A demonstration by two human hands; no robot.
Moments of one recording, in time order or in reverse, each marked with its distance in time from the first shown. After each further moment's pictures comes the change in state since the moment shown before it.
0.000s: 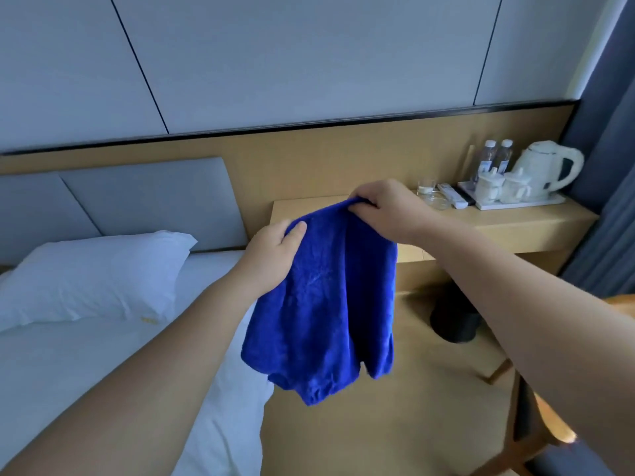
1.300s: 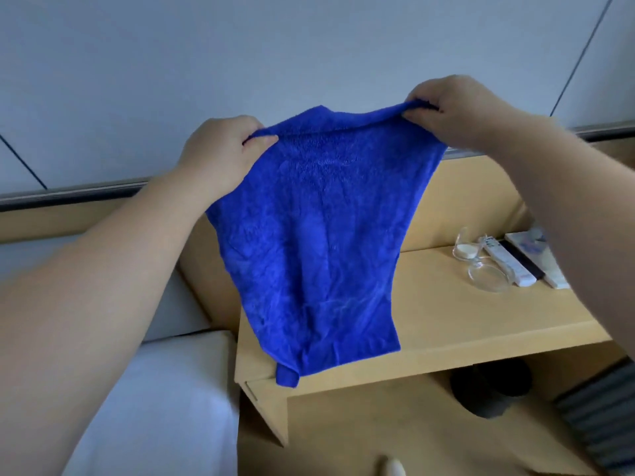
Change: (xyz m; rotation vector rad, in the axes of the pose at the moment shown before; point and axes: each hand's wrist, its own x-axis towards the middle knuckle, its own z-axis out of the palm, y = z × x) left_hand 0.569 -0.091 -0.065 0.418 0.168 0.400; right_hand 0.474 0.222 -0.079 -0.309 0.210 0.011
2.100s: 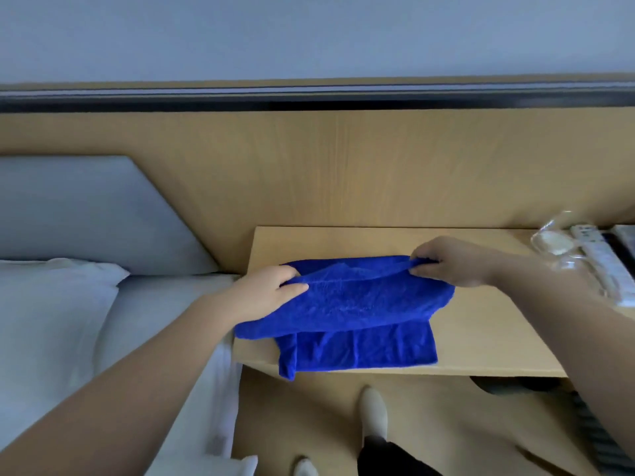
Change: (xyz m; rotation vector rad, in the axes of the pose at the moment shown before) left_hand -0.138 -0.101 0.198 -0.307 -0.840 -0.476; right_hand -0.042 0.081 0.260 0.206 -1.004 0.195
